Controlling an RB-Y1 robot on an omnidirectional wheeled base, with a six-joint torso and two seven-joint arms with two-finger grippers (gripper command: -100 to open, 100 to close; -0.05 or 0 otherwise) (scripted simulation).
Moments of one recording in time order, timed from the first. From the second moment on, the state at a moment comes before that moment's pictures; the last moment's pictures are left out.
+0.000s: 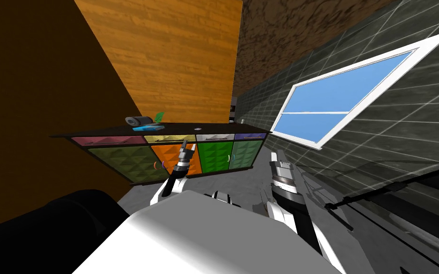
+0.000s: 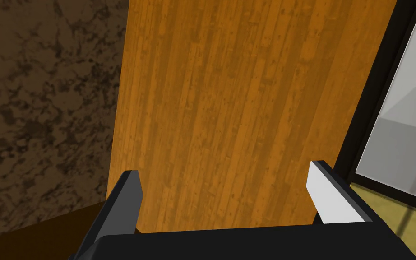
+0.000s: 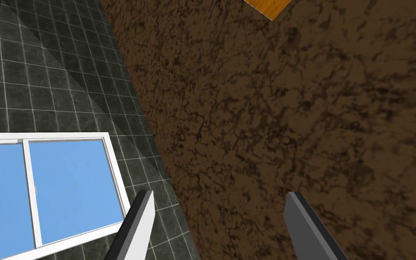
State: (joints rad) left arm 0.43 0.13 0.07 -2.09 0.12 -0.61 0.16; right arm 0.46 -0.03 -0.02 -2.27 0.11 -0.46 0.15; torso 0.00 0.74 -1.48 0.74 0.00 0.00
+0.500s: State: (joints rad) left arm 0.41 0.13 0.09 -1.97 0.15 -0.66 0.17; right arm 0.46 -0.03 -0.02 -2.27 0.11 -0.46 0.15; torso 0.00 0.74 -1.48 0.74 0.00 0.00
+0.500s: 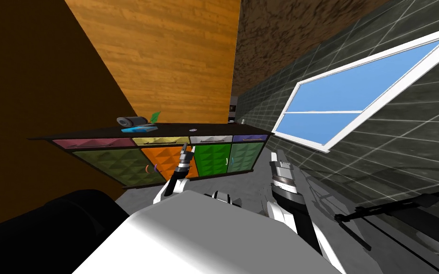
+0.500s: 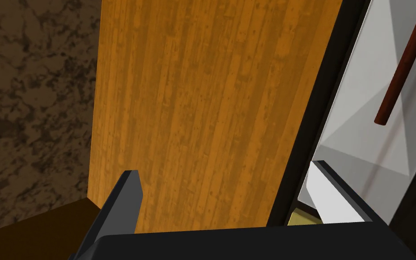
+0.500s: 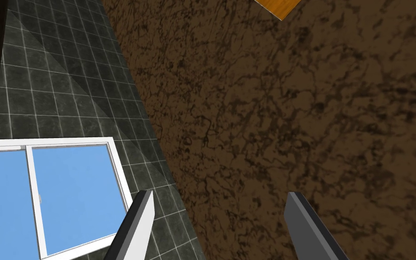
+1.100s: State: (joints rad) left arm 0.39 0.14 0.10 -1.85 0.17 -0.71 0.18; right arm 0.46 -0.03 -0.02 -2.27 0.11 -0.46 0.15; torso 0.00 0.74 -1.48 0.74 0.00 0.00
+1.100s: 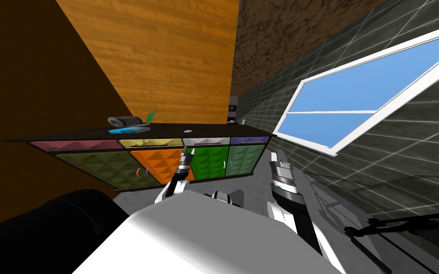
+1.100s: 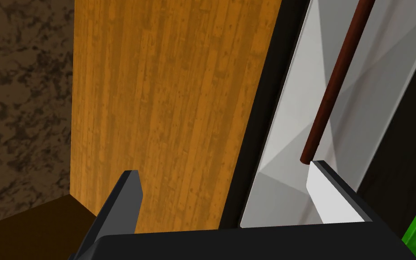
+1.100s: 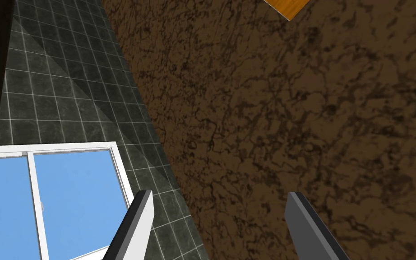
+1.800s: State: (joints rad) left arm 0.36 0.06 0.11 -1.71 0.20 -0.77 0.19; right arm 0.46 -0.03 -0.02 -2.27 0.11 -0.46 0.15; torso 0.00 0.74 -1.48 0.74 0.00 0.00
